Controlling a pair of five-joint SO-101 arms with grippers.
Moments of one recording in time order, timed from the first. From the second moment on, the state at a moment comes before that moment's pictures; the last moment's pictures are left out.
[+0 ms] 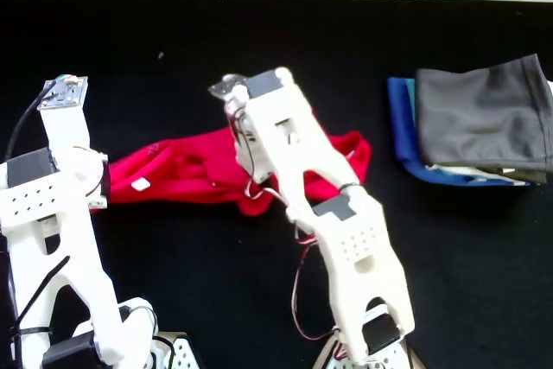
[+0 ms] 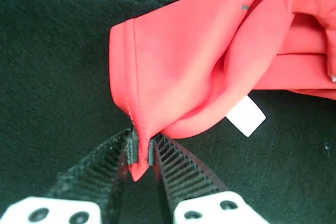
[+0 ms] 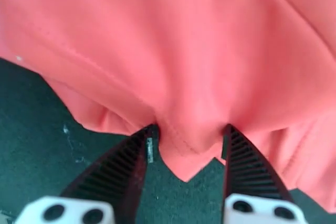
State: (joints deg) left arm -28.8 -29.4 36.7 69.4 -17.2; right arm -31.2 41.8 -35.8 99.8 12.3
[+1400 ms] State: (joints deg) left arm -28.5 -29.4 15.6 92.0 -17.2; right arm -17.7 -12.7 -31.6 100.4 14.2
